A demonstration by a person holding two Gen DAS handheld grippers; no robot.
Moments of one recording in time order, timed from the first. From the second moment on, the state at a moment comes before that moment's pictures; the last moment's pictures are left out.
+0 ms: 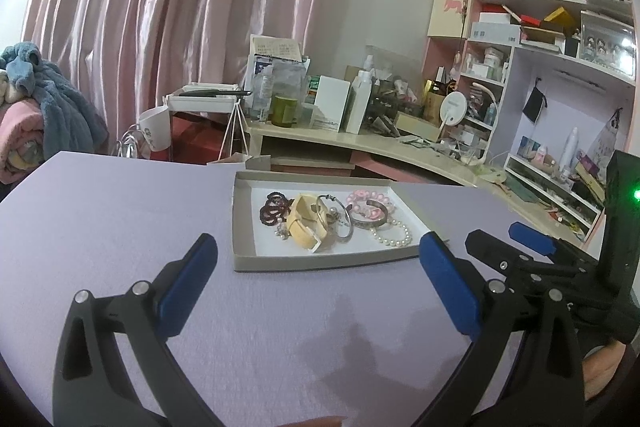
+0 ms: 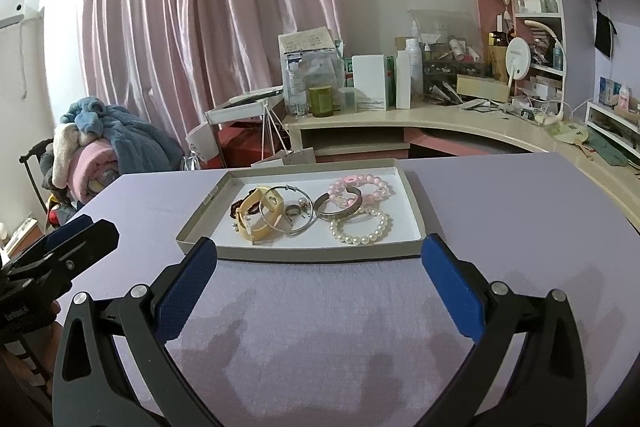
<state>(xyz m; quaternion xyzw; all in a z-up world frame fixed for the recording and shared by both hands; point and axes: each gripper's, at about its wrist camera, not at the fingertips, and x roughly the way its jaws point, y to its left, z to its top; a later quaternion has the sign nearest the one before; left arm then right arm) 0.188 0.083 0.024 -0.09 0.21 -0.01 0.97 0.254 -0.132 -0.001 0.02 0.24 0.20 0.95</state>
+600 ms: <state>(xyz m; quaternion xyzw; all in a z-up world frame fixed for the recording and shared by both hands) 0.191 0.077 0.027 -0.08 0.22 -0.01 0.97 0.251 -0.130 0.003 0.02 0.24 0.20 0.95</state>
